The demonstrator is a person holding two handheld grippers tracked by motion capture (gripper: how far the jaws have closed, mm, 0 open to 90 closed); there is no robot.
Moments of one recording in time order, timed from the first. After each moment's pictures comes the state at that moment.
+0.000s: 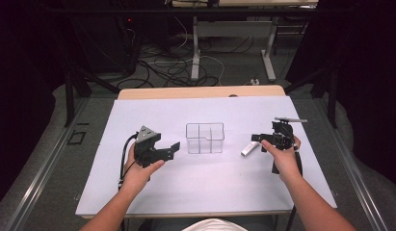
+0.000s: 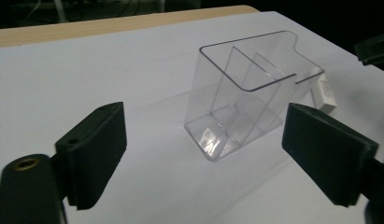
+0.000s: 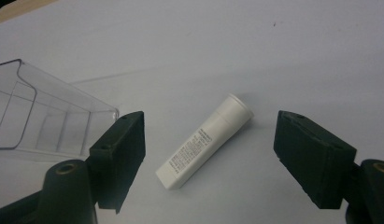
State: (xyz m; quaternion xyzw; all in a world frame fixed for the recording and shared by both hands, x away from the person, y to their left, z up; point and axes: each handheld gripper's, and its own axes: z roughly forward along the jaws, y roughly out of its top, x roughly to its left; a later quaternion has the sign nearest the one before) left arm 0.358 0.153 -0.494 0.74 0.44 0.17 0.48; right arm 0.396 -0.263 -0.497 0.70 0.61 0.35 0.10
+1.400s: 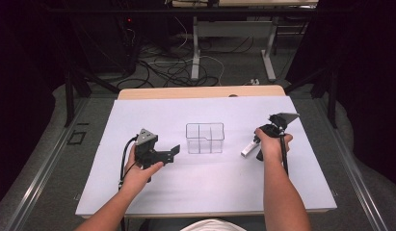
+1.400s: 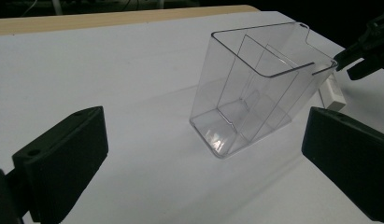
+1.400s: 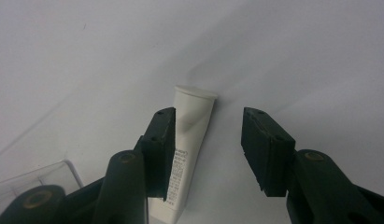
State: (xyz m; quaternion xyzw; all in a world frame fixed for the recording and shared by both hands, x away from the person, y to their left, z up) left arm 0.364 0.158 -0.513 0.74 0.43 0.16 0.49; right arm 0.439 -0.251 -0.505 0.87 0.46 0.17 0.03
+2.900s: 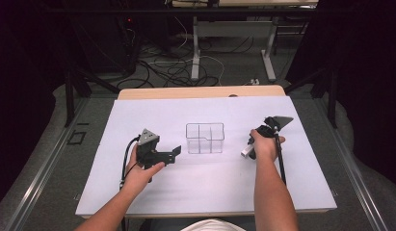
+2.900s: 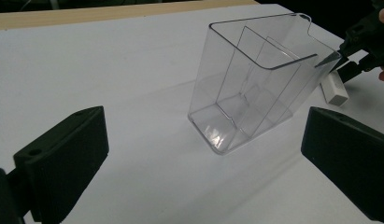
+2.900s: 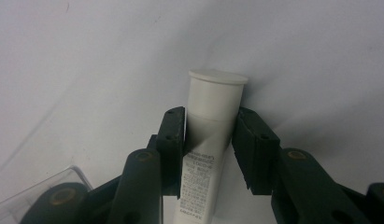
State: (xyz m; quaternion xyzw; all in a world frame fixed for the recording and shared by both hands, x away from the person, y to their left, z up) left arm 0.365 0.155 -0.516 0.74 0.43 0.16 0.48; right arm 0.452 -0.241 -0.530 0.89 0.41 0.17 -0.02
